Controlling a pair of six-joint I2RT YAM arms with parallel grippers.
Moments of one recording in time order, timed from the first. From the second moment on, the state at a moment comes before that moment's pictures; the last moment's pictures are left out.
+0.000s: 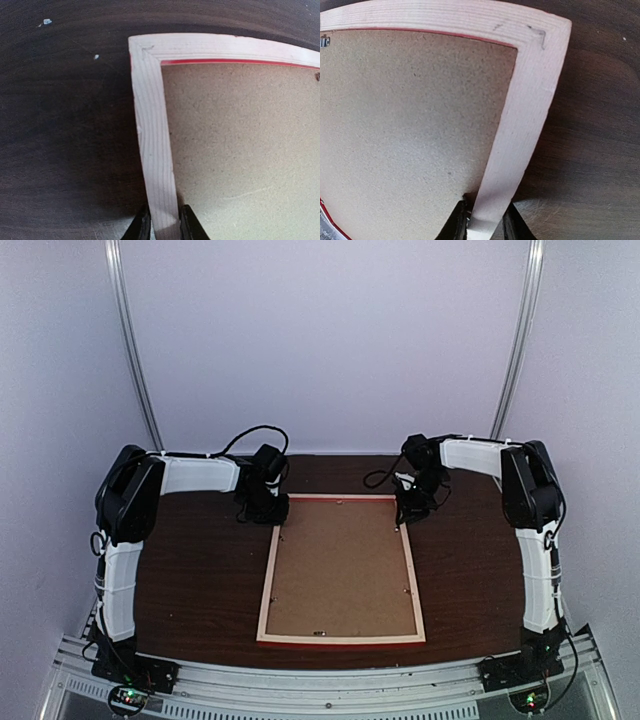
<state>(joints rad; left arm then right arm) -0.60 2.18 1.61 -0.54 -0.04 -0.46 0.36 2.24 1.79 -0.94 -0.22 0.19</state>
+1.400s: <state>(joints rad) -0.60 2.18 1.61 -0.54 -0.03 -0.46 0.36 2.27 1.83 -0.99 -0.26 0.16</state>
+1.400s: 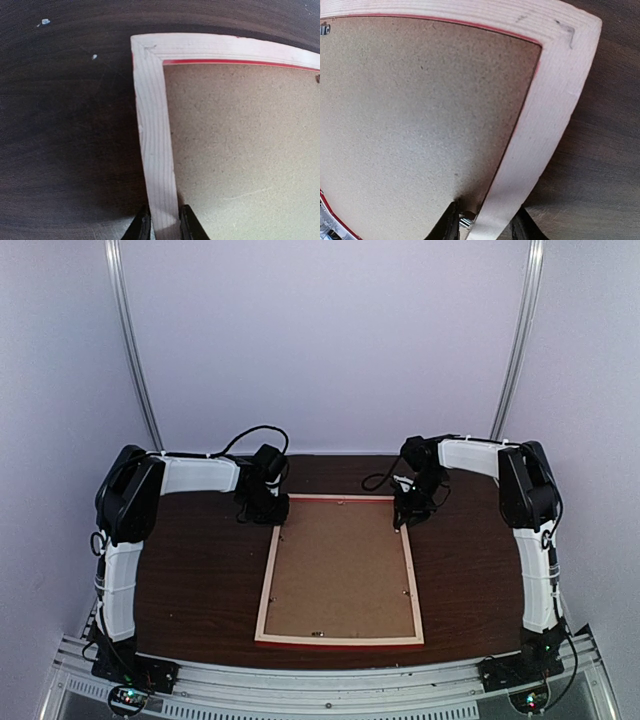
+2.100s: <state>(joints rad) -0.60 2.18 1.61 -0.54 -0.03 -0.46 0.37 2.28 1.85 -1.04 -0.22 0.14</state>
